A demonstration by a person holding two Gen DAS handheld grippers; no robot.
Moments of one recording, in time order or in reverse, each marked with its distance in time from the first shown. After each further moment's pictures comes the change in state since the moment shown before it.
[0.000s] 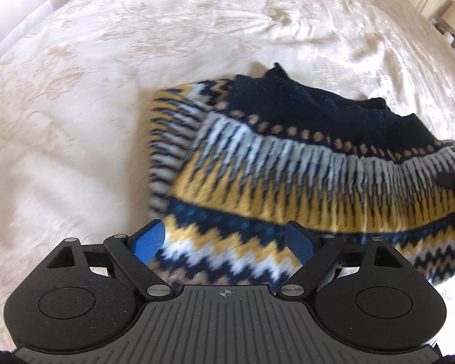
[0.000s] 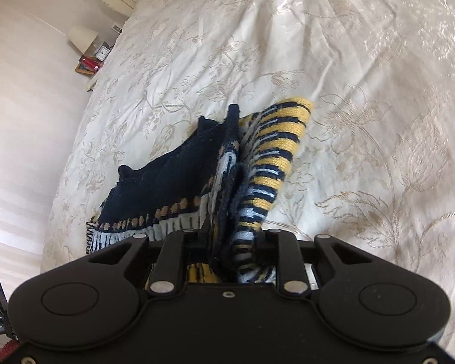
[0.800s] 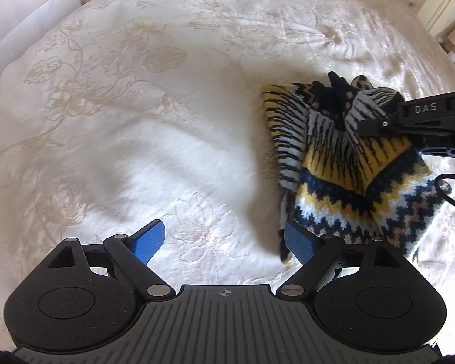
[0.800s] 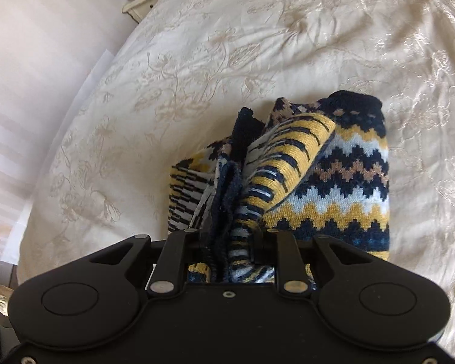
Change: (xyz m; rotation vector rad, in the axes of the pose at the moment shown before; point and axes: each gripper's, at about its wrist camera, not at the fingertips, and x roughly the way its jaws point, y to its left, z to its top) left arm -0.043 0.113 -0.022 -0.053 0.000 -0.029; right arm 0.124 0.233 -0.059 -0.285 0.140 -0.100
